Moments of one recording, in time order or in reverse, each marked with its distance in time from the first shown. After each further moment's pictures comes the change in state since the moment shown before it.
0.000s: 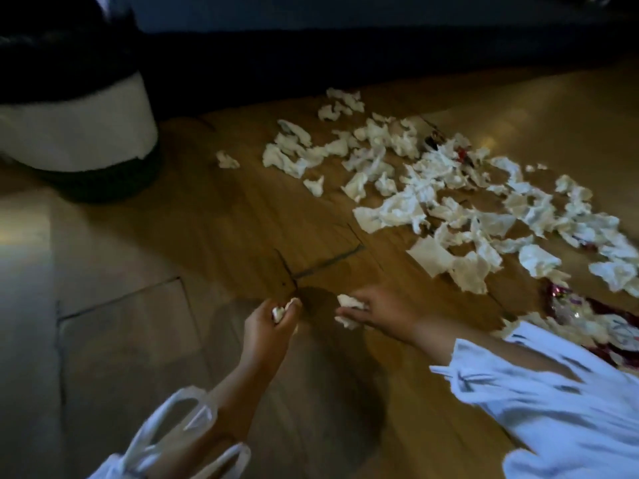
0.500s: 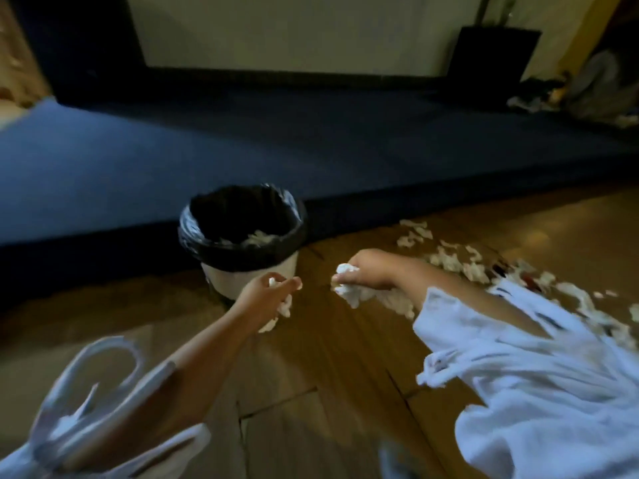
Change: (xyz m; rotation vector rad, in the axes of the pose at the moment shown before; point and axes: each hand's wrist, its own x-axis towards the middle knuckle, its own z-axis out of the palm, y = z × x) left_hand 0.056 0.238 -0.308 0.060 -0.065 0.043; right_hand 0.129 -0.354 -0.144 -0.260 -0.082 0.024
